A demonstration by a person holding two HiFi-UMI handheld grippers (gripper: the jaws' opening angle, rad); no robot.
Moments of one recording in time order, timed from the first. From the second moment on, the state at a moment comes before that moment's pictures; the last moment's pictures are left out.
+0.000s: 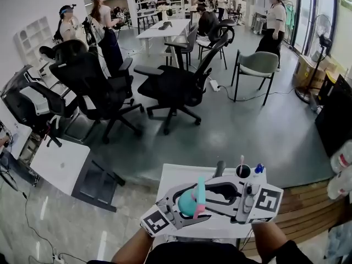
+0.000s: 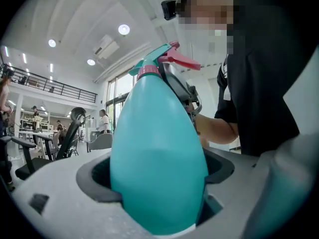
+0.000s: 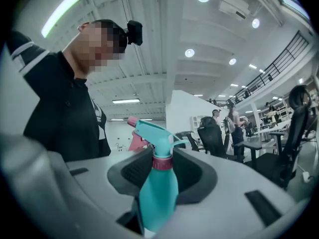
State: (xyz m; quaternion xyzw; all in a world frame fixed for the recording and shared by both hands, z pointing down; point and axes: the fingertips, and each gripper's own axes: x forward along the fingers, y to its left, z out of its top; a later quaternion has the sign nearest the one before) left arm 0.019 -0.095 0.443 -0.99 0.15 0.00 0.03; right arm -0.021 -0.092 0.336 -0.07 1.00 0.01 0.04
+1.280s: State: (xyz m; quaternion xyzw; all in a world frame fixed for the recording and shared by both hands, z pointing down) left arm -0.001 -0.161 0.486 -0.93 0.33 -0.10 0.08; right arm -0.028 -0.130 0.368 -0.28 0.96 0.01 0.03
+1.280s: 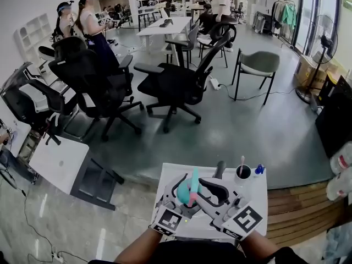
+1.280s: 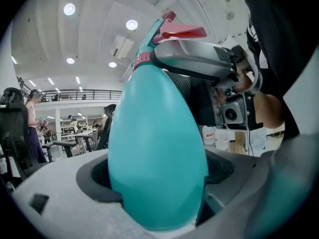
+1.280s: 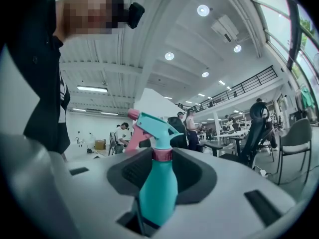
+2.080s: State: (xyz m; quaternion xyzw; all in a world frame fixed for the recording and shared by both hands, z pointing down) left arm 0.022 -0.085 0.440 -1.00 0.08 0.01 0.00; right arm -0.016 -0.091 0.344 -0.02 0.99 -0.05 0.10
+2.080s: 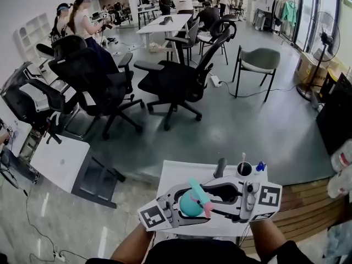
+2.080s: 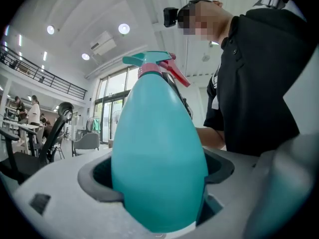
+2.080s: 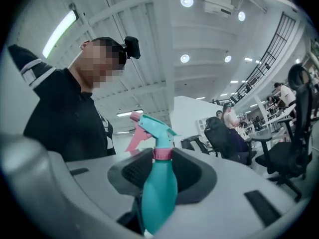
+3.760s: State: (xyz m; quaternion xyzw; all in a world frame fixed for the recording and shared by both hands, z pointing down) left arm 0.031 -0.023 0.433 -1.00 -0.04 0.02 0.01; right arm -0.027 -0.033 0.328 0.05 1.00 -0.05 0.07
